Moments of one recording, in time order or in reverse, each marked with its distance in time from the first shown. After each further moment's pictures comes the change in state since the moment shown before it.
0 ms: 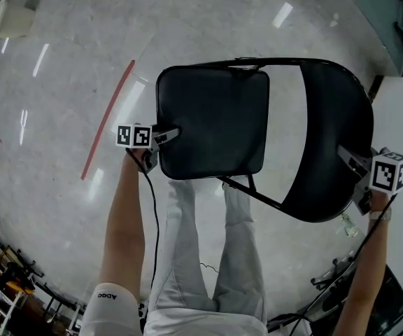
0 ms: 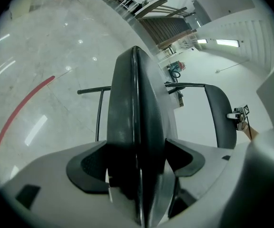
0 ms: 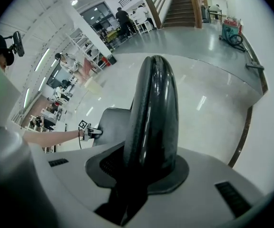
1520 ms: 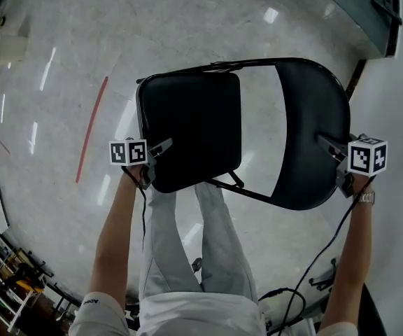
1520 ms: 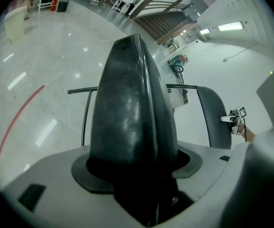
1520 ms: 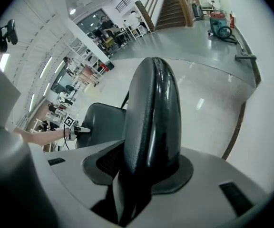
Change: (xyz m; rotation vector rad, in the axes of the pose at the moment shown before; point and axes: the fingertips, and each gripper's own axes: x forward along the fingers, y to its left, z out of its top) left arm 0.104 -0.244 0.005 0.021 -0.019 0.171; right arm -0.094 -0.238 -0.035 0.019 -0.035 0.066
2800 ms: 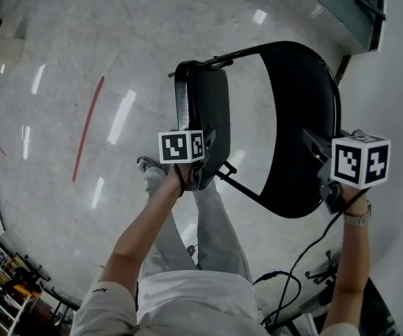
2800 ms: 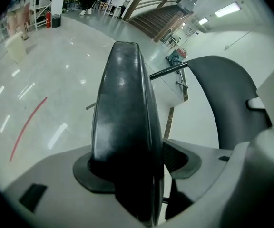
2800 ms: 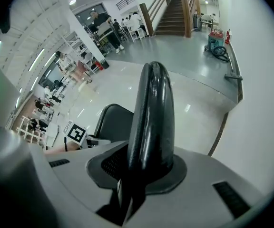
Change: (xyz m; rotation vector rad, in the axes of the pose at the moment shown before) left arm -0.001 -0.187 0.006 0.045 0.004 0.163; right arm -0.095 0.143 0.044 -0.010 0.003 -0.179
